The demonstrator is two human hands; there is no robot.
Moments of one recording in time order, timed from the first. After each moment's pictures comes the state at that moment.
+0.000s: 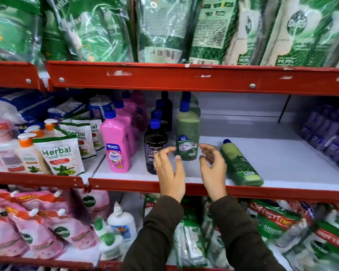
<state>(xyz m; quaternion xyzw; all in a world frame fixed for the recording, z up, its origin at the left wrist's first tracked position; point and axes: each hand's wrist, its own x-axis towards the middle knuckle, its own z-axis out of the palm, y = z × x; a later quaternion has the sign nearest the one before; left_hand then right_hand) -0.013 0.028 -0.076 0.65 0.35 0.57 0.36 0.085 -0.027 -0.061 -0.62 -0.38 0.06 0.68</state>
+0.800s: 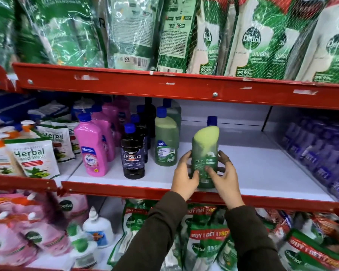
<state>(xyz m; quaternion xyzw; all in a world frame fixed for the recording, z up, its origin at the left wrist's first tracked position) 0.087 -0.011 -0.077 0.74 0.27 0.39 0.48 0.188 -0.096 -0.061 -0.70 -0.34 0.12 0.61</state>
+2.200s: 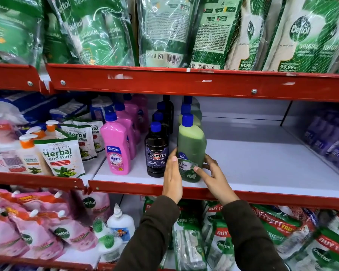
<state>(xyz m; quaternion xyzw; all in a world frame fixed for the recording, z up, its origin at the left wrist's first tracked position) -0.005 0.031 -0.079 0.62 0.27 0.46 0.58 0.118 -0.040 -0.073 -0.65 -0.47 0.21 0.55</state>
